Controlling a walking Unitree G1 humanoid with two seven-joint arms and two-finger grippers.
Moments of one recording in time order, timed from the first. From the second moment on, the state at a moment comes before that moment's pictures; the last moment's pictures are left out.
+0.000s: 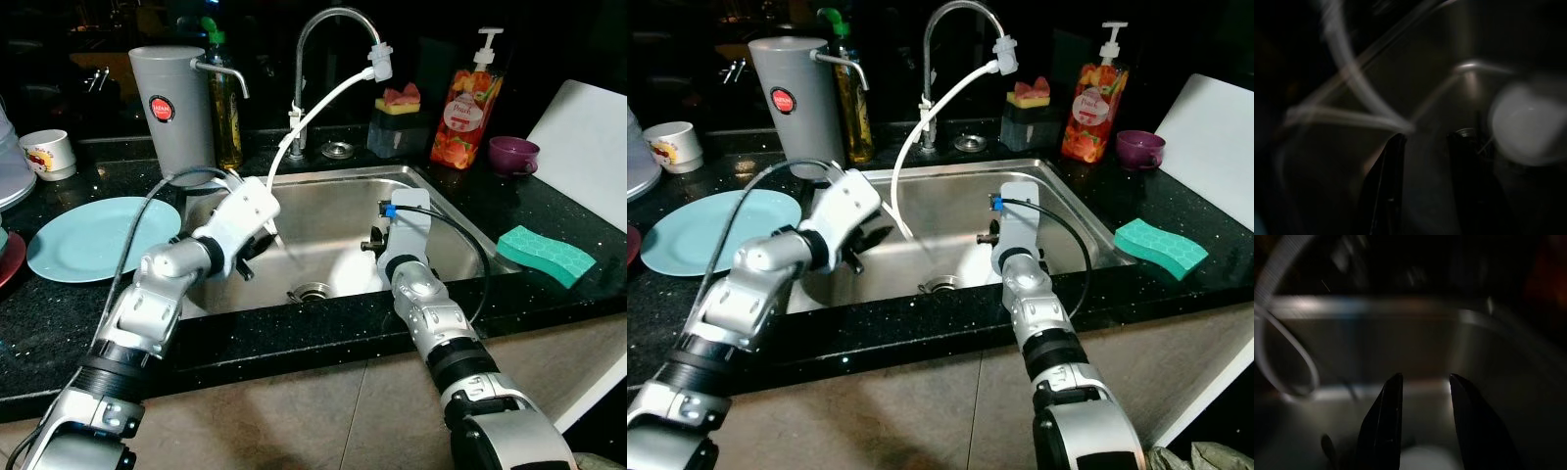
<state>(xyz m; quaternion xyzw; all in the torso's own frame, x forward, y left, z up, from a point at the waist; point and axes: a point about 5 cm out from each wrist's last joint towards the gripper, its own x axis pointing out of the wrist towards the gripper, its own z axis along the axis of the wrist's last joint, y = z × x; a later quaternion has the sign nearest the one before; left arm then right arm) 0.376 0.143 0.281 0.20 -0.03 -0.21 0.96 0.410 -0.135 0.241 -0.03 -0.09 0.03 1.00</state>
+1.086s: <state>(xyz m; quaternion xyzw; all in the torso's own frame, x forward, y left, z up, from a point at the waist) 0.332 0.249 0.307 0.58 0.08 -0.13 0.80 0.339 -0.134 0.277 -0.19 -0.19 0.40 0.88</state>
